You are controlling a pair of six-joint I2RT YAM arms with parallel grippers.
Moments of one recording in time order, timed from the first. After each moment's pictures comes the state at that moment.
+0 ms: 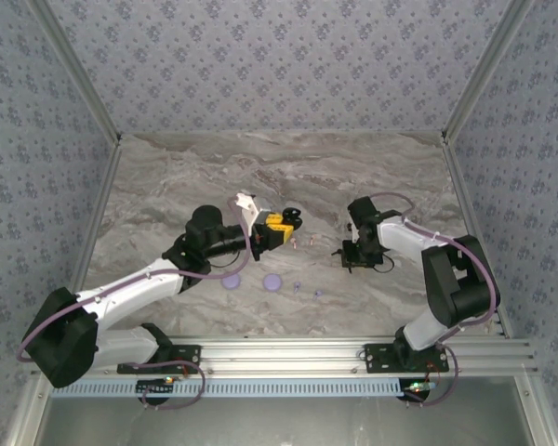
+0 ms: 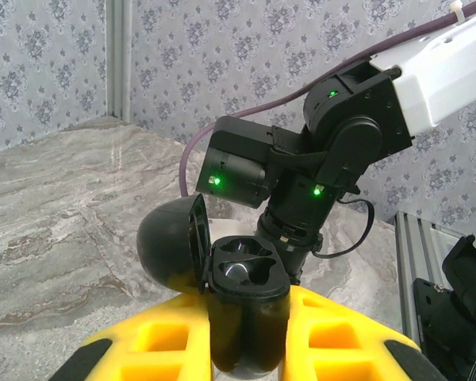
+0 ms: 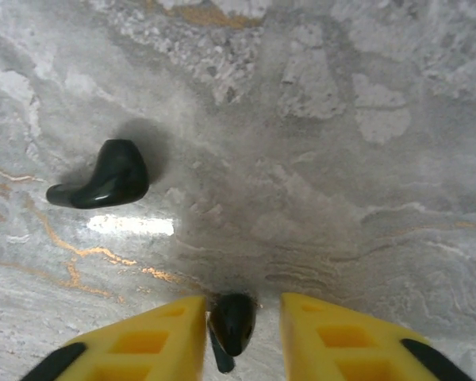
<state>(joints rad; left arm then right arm) -0.75 1.20 0.65 0.46 0.50 -0.18 0.34 1.58 0.85 -0.70 -0.11 0.30</state>
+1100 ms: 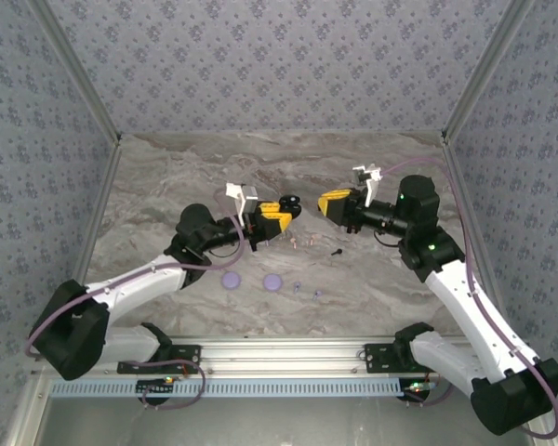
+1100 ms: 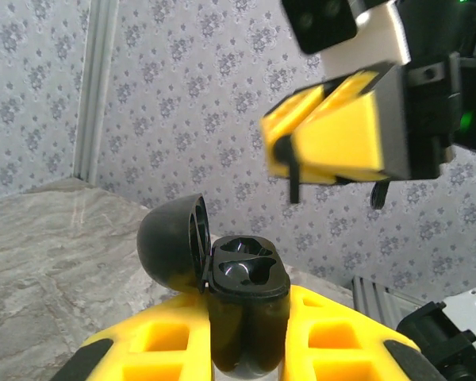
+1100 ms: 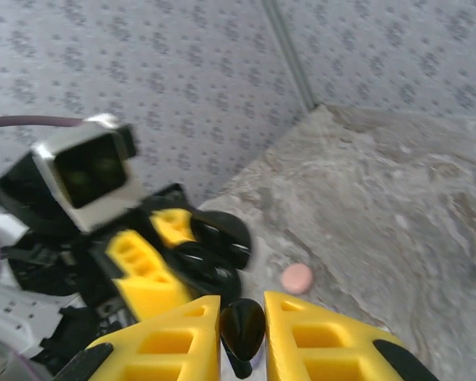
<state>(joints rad) -0.69 1.27 0.64 0.78 0.63 -0.39 0.38 0.94 0.91 -0.13 -0.72 0.33</state>
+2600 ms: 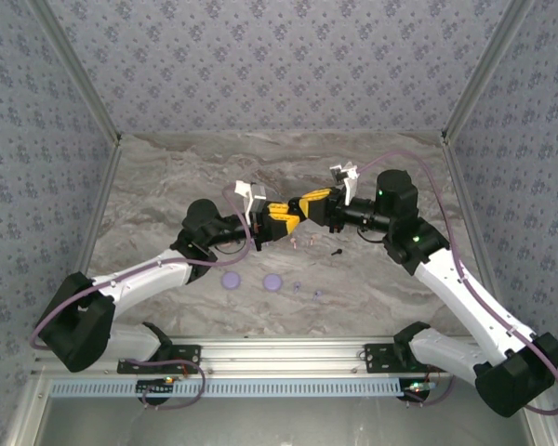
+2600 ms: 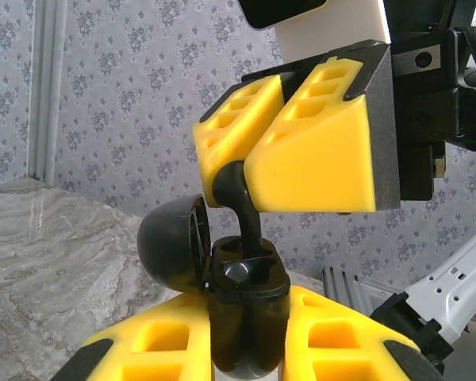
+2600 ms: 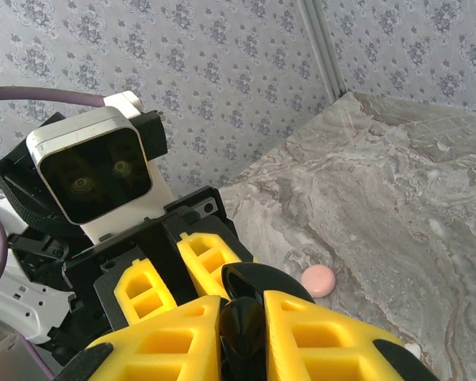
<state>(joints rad) -0.71 1.31 0.69 0.79 0.70 -0.39 0.50 1.04 0.97 -0.13 -0.65 0.30</state>
